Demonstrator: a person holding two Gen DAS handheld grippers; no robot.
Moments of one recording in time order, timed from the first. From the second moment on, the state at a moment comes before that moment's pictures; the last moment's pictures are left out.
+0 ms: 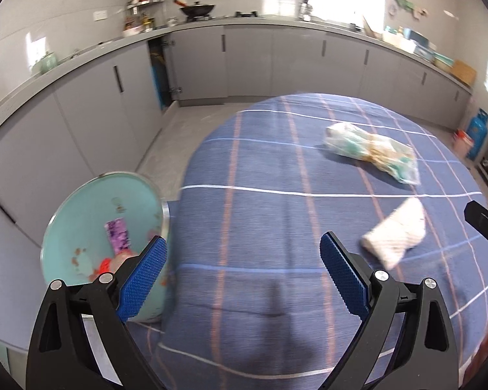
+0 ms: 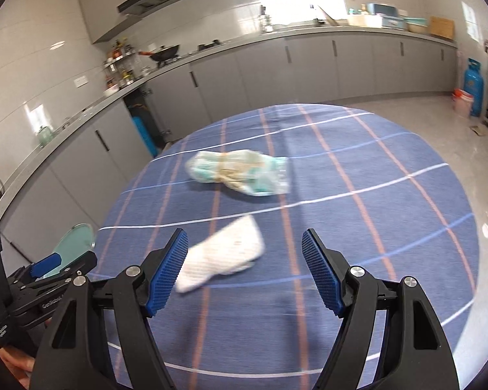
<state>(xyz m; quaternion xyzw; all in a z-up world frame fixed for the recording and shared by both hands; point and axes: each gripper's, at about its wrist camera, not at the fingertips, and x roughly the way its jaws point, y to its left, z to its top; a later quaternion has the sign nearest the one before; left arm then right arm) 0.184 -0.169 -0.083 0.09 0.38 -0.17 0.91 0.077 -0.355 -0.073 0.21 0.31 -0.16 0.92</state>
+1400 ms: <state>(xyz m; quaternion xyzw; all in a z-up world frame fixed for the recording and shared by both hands) 0.159 -0.313 -0.125 0.18 0.42 -0.35 0.82 0.085 -0.448 -0.079 0.21 0.32 -0.18 0.90</state>
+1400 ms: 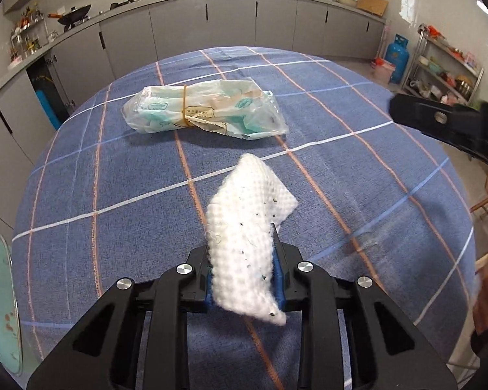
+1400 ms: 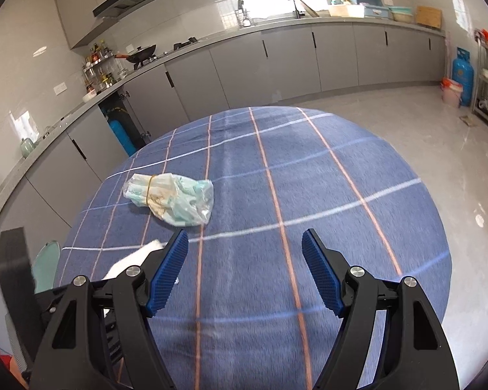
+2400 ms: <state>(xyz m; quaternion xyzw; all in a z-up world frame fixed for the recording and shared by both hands) 0.230 -0.204 -0.079 0.08 0.41 -0.19 0.89 0.272 -0.400 -0.130 0.02 0.45 -0.04 0.89</state>
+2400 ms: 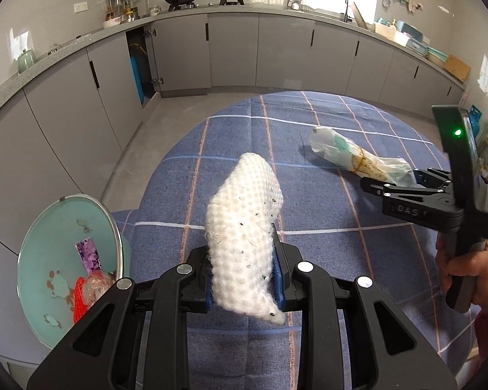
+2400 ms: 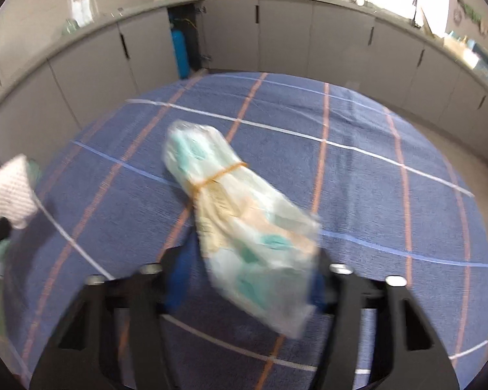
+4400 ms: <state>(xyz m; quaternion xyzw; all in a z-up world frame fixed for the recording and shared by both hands) 0.169 -0.063 -0.033 -0.01 0.34 -0.13 0.93 0.131 -0.257 -0.045 0.24 0.34 -0.01 0.91</state>
